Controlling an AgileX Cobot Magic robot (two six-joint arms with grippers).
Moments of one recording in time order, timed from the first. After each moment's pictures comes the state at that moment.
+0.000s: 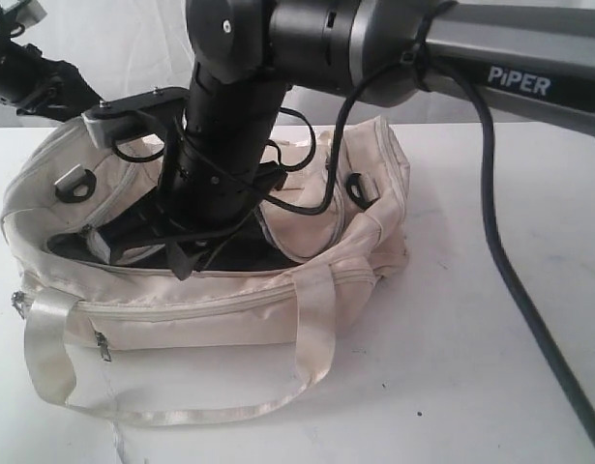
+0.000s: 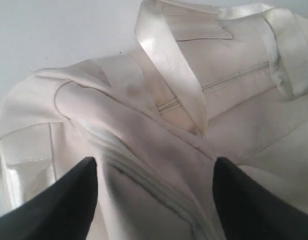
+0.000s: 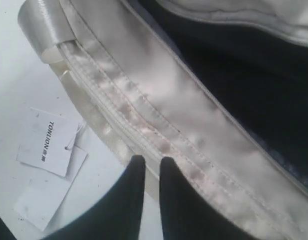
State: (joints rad) left arm 0.26 2.27 -2.16 -0.76 1.21 0.69; right arm 0.83 1.96 -1.78 0.21 1.14 -0.03
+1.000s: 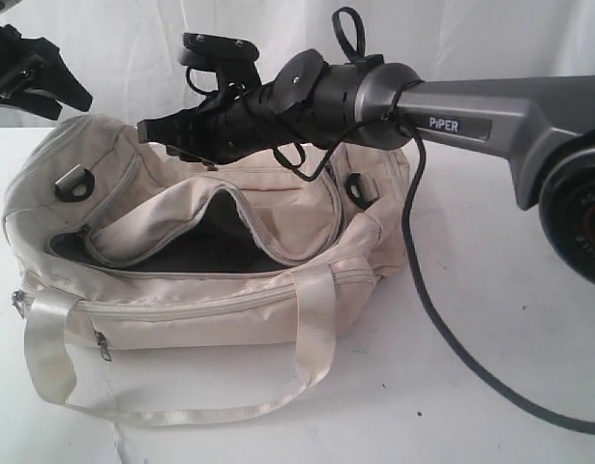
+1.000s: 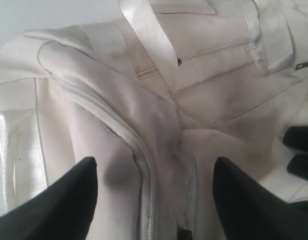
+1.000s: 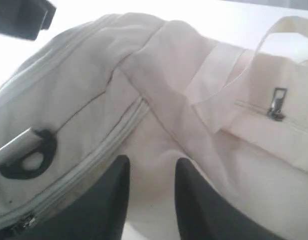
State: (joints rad) left arm 0.26 2.14 -2.10 -0.67 1.32 0.57; right arm 0.64 2.19 -1.78 0.85 0.33 -0.51
